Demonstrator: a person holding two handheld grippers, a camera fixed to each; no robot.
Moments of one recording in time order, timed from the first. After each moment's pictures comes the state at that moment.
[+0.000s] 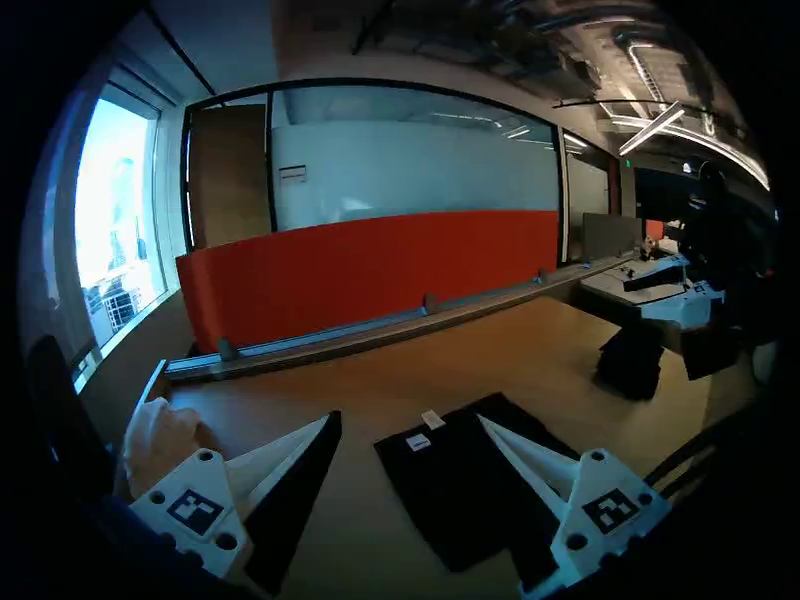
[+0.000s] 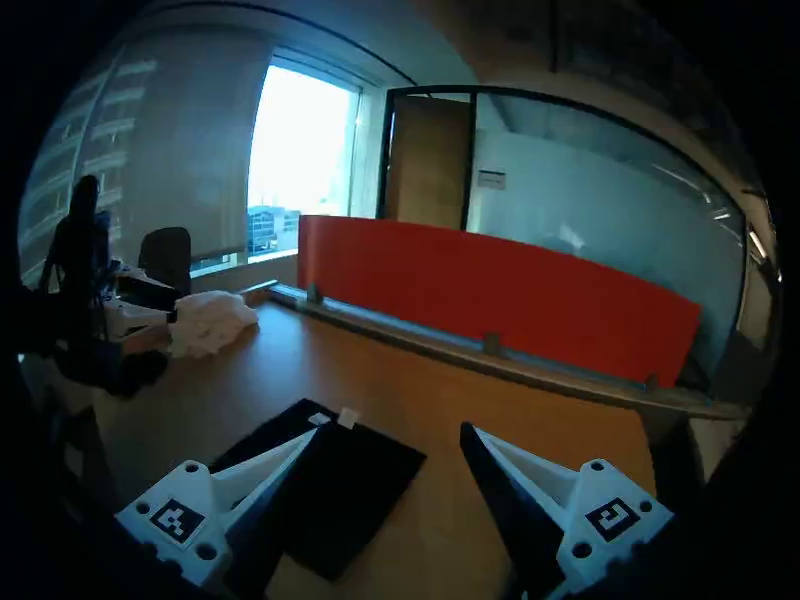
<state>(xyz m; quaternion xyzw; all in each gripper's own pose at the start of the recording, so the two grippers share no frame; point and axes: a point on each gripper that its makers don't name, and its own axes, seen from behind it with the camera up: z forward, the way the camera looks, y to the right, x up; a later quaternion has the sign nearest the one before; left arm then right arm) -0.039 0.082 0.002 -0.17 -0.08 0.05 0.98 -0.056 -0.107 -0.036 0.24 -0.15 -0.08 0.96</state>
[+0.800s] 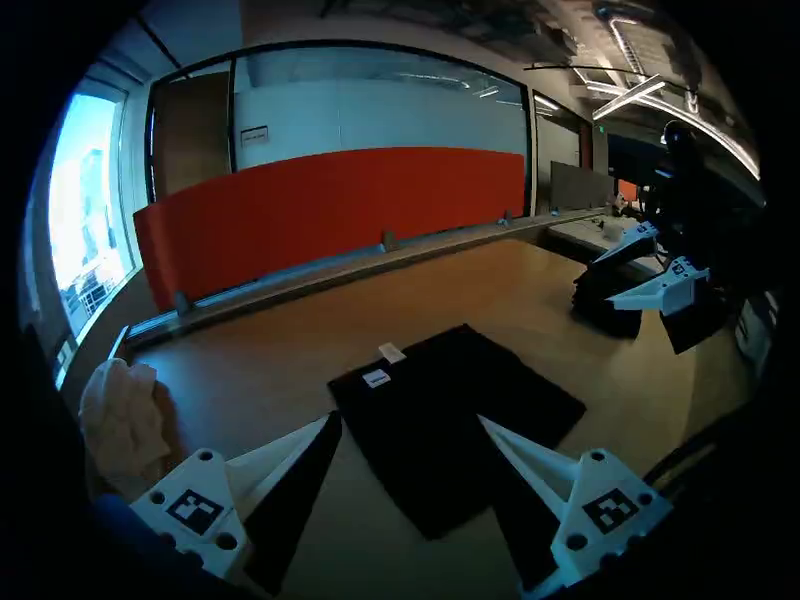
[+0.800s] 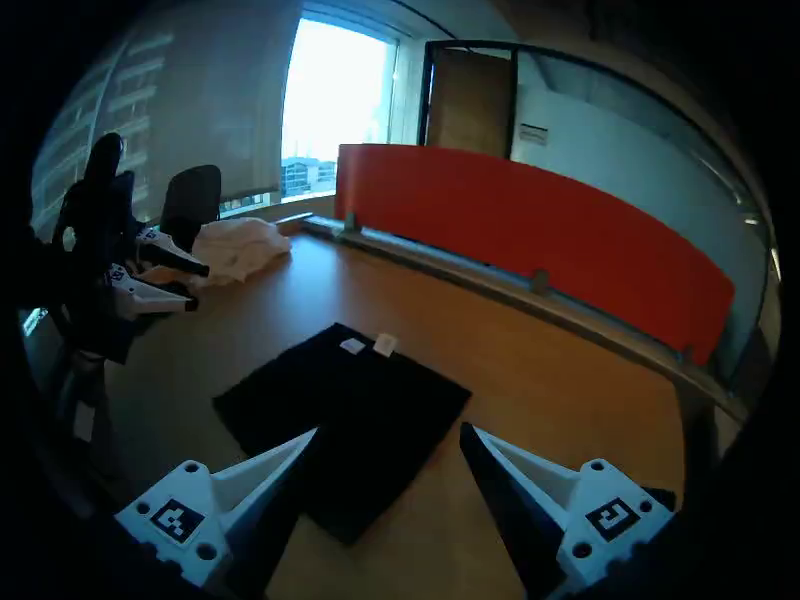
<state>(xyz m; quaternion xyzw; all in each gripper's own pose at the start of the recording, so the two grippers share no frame) -0.145 0.121 -0.003 -0.23 -0.15 0.07 0.96 -0.164 -0.128 -0.055 0.29 -0.23 -0.12 0.92</state>
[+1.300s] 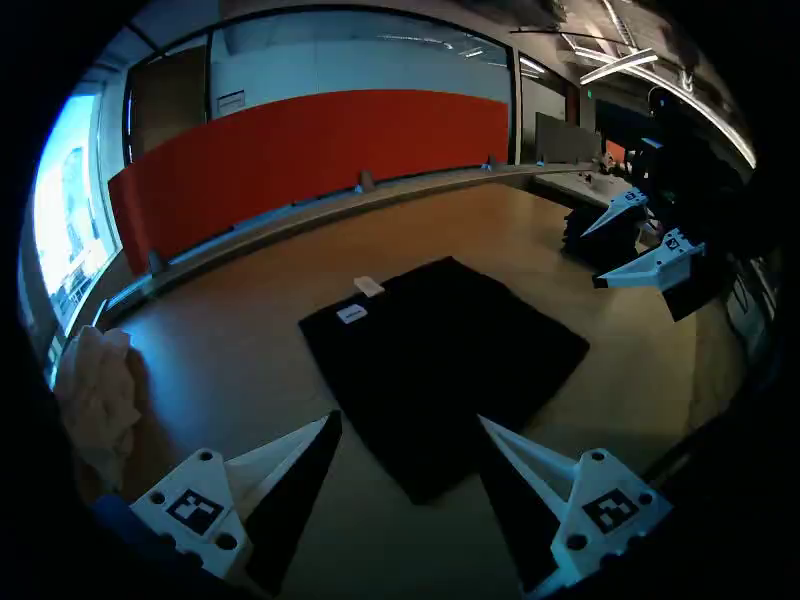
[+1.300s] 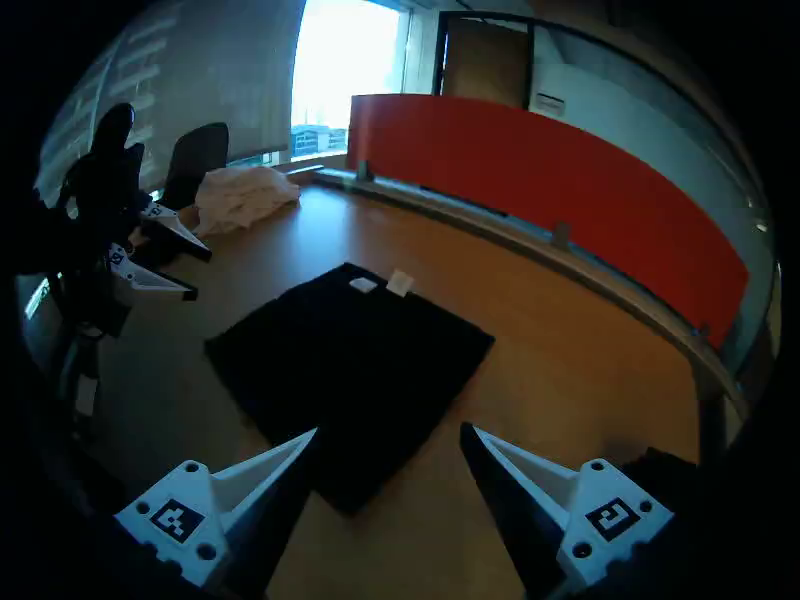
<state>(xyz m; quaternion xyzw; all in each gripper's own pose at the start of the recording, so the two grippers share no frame) -0.229 0.132 -0.009 -0.25 -0.22 0.11 0.94 -0.243 -0.129 -0.065 0.30 -0.28 -0.14 0.90</state>
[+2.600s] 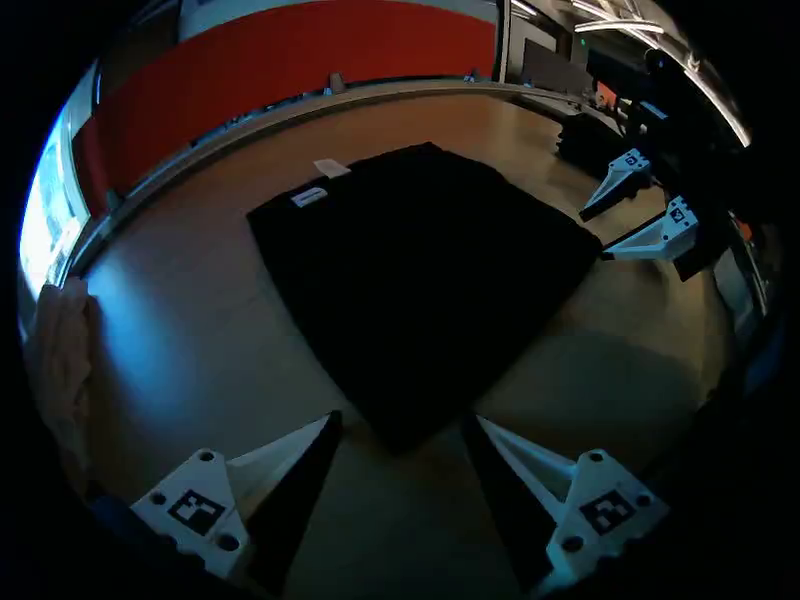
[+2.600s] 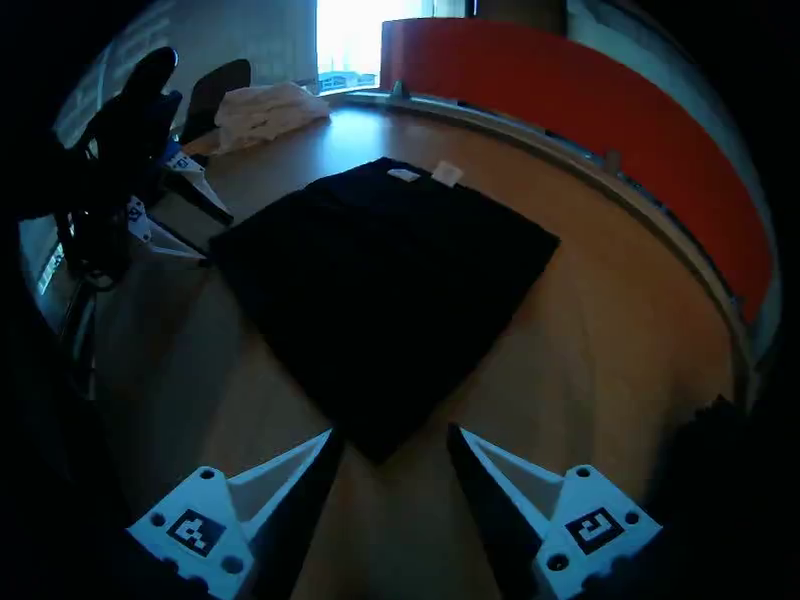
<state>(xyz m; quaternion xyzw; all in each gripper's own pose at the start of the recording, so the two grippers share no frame) -0.340 0.138 -0.016 -0.28 -0.34 0.14 0.89 -0.341 -0.123 -0.103 0.34 -0.38 -0.17 0.84</state>
